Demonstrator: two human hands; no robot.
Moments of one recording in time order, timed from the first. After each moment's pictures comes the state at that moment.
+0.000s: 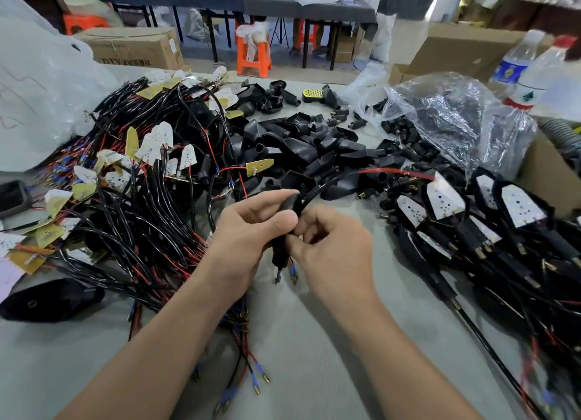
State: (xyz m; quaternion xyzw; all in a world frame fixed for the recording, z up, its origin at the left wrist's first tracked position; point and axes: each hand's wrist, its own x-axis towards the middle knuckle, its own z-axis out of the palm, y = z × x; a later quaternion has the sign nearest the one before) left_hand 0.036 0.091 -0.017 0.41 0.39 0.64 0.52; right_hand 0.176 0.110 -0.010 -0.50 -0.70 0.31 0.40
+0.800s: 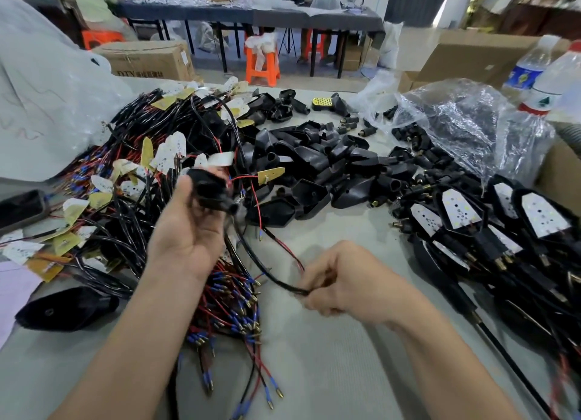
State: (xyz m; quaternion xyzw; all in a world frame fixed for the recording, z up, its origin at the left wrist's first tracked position) left_hand -0.029 0.097 -0.006 0.05 0.29 0.81 0.50; right_hand 0.206 0.124 -0.006 -0.39 -0.75 0.52 0.10
